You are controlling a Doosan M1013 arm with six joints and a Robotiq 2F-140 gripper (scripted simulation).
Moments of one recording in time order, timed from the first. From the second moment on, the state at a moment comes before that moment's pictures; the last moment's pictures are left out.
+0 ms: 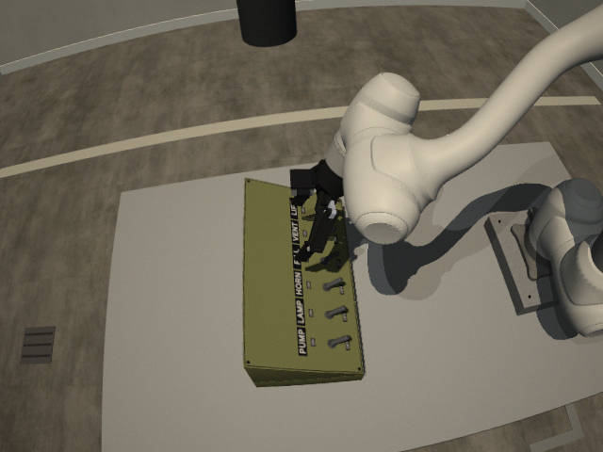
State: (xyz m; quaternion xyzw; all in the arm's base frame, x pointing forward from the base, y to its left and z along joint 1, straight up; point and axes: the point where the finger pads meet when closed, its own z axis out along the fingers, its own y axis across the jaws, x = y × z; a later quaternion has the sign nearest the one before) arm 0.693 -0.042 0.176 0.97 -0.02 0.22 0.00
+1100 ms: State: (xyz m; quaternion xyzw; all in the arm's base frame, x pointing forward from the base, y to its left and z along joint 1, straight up) arm 0.693 -0.044 0.176 0.97 -0.02 0.22 0.00
